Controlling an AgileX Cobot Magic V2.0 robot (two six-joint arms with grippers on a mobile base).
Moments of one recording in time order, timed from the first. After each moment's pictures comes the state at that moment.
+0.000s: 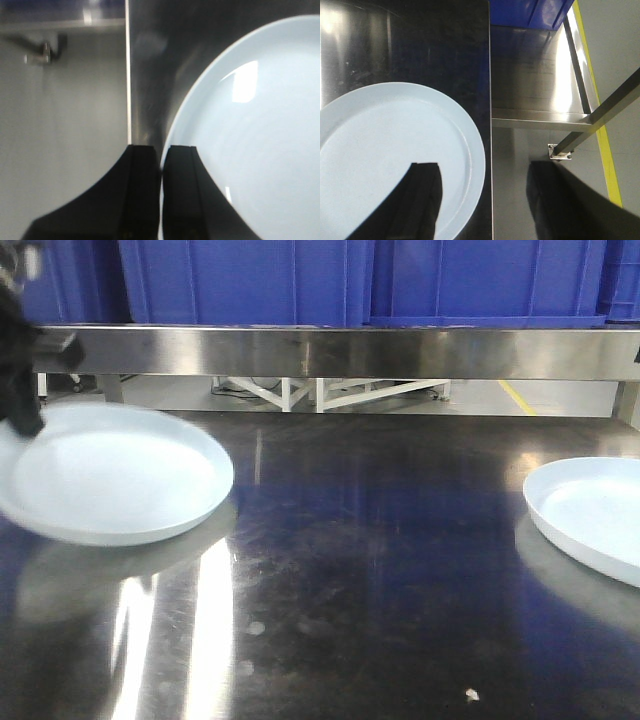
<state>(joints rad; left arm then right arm) -0.24 1.66 -1.26 0.06 0.78 -0.07 -0.06 0.83 -0.57 -0.29 0.46 0.25</state>
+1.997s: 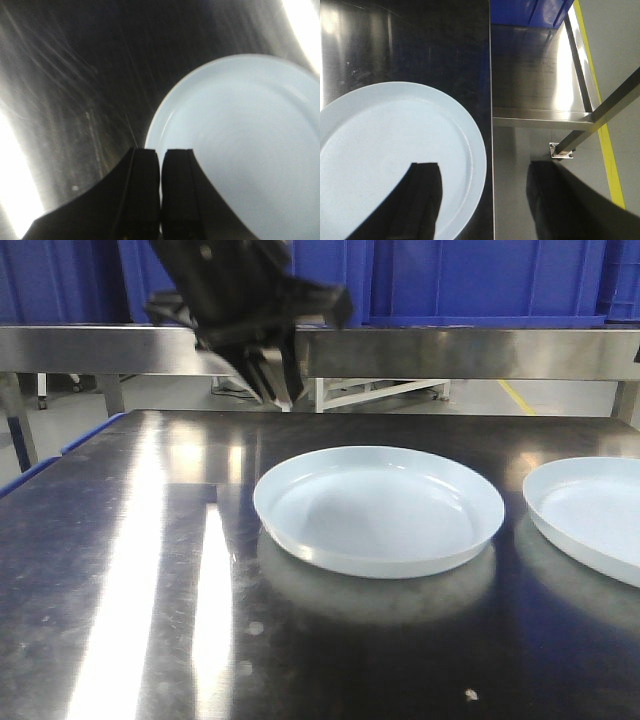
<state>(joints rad) -0.62 1.77 -1.48 -0.04 0.71 -0.04 -0.06 0.83 -0.57 -0.28 0.46 0.25</state>
